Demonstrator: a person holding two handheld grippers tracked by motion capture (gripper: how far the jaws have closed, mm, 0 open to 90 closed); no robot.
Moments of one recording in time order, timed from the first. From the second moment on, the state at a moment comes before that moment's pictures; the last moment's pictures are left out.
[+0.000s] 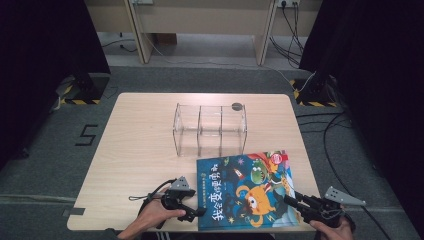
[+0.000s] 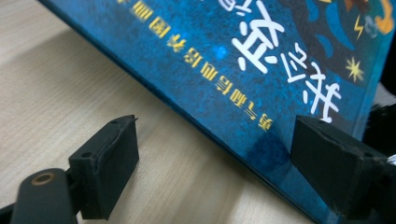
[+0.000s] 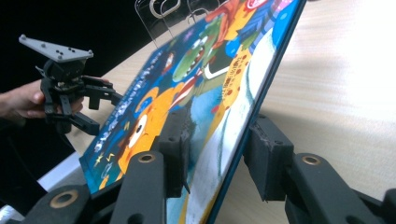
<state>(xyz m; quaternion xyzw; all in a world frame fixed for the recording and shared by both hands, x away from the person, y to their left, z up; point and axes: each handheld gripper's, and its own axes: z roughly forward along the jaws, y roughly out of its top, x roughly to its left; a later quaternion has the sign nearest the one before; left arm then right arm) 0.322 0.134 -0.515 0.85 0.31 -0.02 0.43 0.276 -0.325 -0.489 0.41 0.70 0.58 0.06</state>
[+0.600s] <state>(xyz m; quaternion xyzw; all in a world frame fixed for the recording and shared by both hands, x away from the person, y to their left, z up) 0.321 0.125 -0.509 0.84 0.28 -0.05 0.46 0.277 -0.325 -0.492 0.40 0.72 0.57 0.07</state>
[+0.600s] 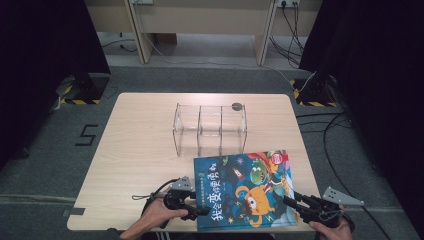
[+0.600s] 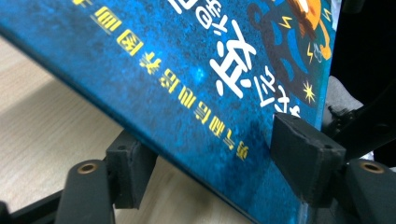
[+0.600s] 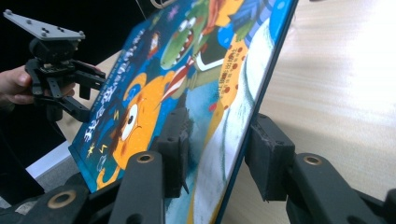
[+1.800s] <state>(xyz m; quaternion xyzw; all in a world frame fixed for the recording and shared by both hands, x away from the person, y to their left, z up) 0.301 0.136 -0.481 0.77 0.30 -0.14 0.55 0.282 -0.313 -0.504 0.44 0.75 0.48 0.07</state>
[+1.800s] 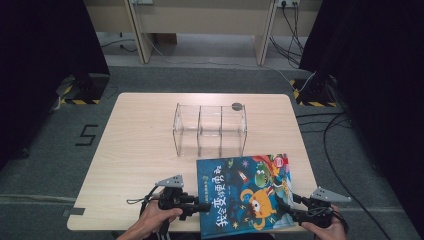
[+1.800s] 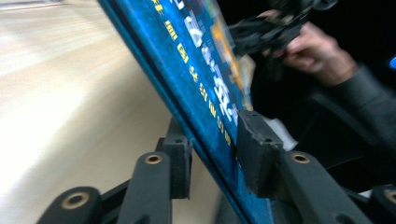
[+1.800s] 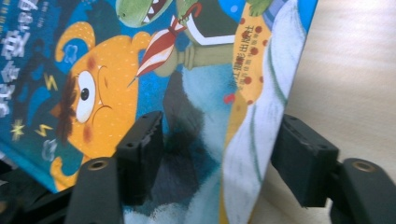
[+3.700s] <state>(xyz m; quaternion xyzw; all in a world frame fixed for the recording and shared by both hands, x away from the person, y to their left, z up) 0.286 0.115 -0.457 0.69 0.43 -0.19 0.55 0.197 -0.179 -0.490 0.23 0.84 0.39 0.31</state>
